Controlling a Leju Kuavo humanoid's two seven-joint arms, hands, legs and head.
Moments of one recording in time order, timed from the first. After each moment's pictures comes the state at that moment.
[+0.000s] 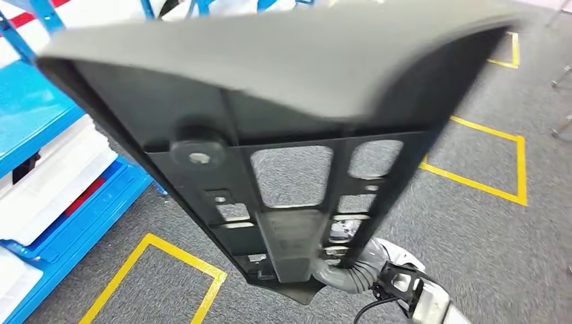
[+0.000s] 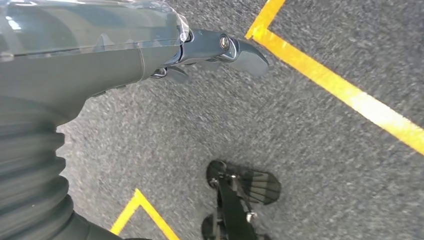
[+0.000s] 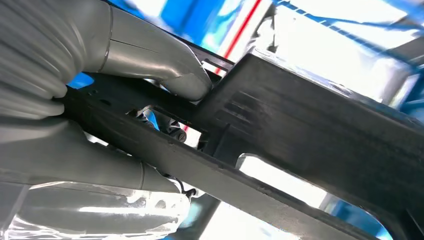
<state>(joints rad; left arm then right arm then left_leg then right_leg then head) -0.08 -0.05 1.29 -0.23 -0.96 0.02 -0.29 -0.18 -0.29 0.52 -1.87 0.00 0.24 -0.67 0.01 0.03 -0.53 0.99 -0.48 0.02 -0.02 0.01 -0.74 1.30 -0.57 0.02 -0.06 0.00</state>
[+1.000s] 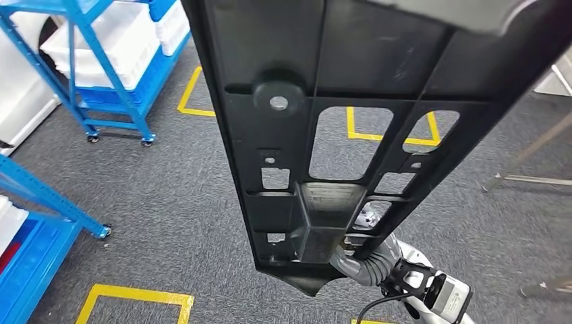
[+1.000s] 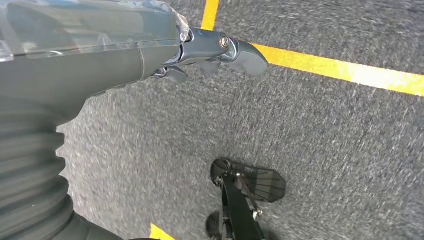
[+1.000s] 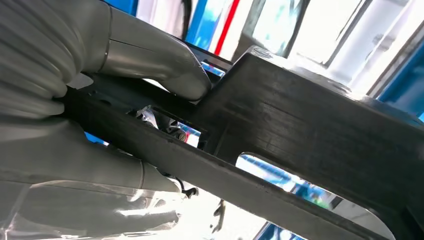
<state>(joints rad) -0.08 -0.05 1.30 -0.23 -0.98 0.00 -0.30 -0.13 -0.29 0.44 -1.89 -0.05 0.21 -0.69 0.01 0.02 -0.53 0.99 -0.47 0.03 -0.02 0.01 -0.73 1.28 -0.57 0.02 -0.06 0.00</state>
